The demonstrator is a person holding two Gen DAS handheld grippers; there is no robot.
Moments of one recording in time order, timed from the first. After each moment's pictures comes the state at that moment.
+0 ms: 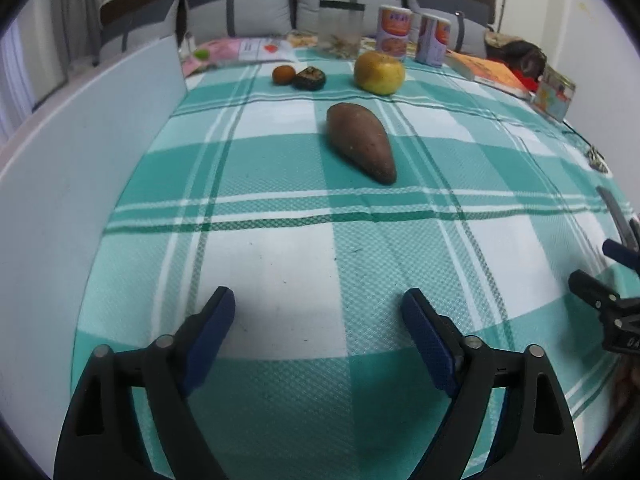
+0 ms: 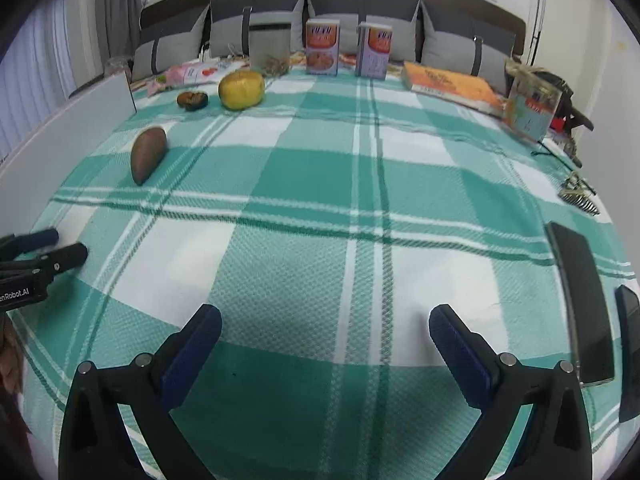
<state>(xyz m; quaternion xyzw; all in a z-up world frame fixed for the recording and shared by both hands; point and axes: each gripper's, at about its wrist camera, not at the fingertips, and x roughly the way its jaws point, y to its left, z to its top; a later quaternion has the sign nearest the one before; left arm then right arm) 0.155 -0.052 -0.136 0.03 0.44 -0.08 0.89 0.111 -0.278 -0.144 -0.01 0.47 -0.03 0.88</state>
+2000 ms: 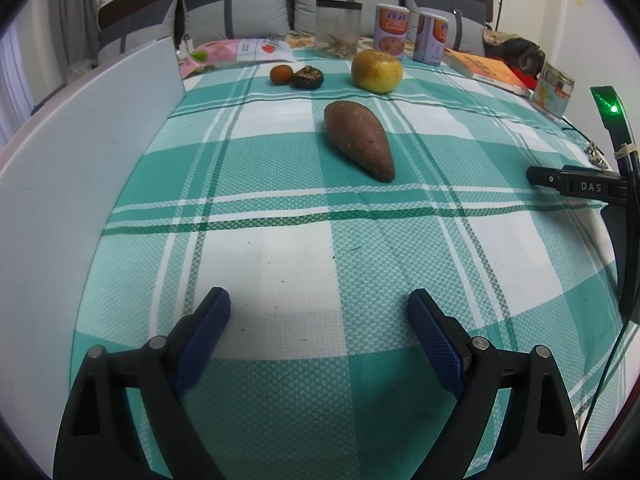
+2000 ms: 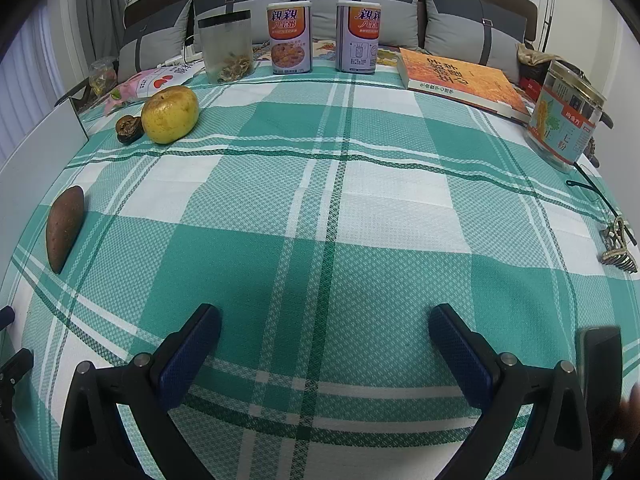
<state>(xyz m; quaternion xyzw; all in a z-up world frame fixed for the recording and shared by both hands) 0.156 -0.052 -0.138 0.04 0.44 -0.08 0.89 0.216 -0.335 -0.156 0.01 0.48 -0.02 0.88</state>
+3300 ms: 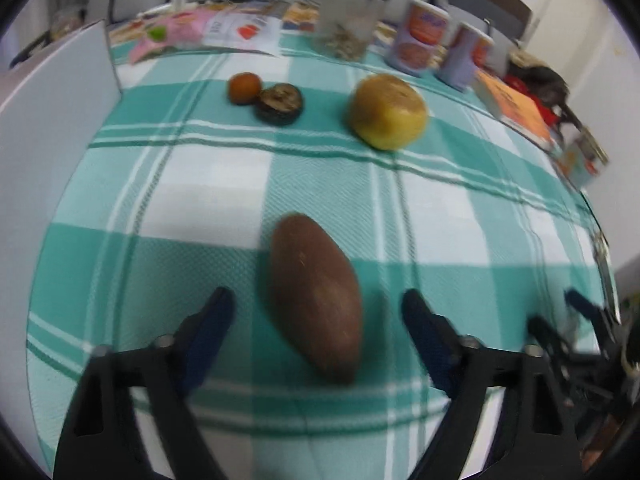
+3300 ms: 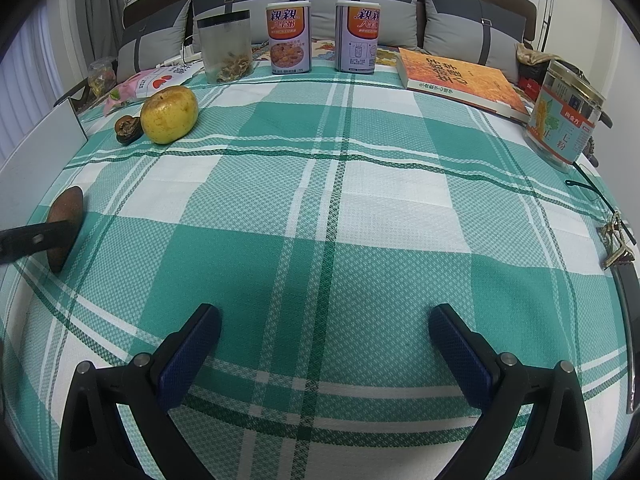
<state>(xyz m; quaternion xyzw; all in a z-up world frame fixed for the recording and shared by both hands) 0.293 -0.082 -0.129 -0.05 0.50 -0.08 0.86 0.216 -0.335 -0.156 0.01 0.48 -0.02 0.88</state>
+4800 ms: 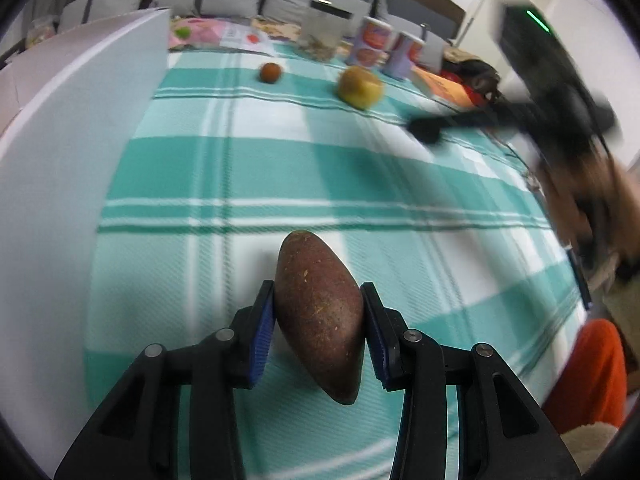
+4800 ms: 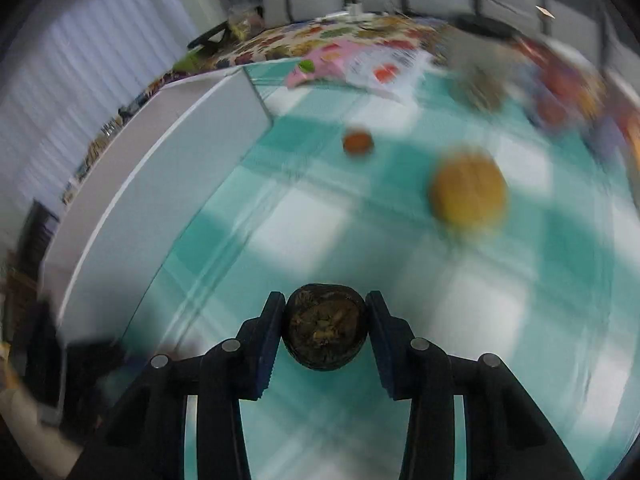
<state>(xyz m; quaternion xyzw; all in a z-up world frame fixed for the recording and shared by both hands) 0.168 0.012 -0.116 -0.06 0.48 -0.21 0.85 0.257 -0.198 -0.097 0.03 0.55 0.23 0.81</state>
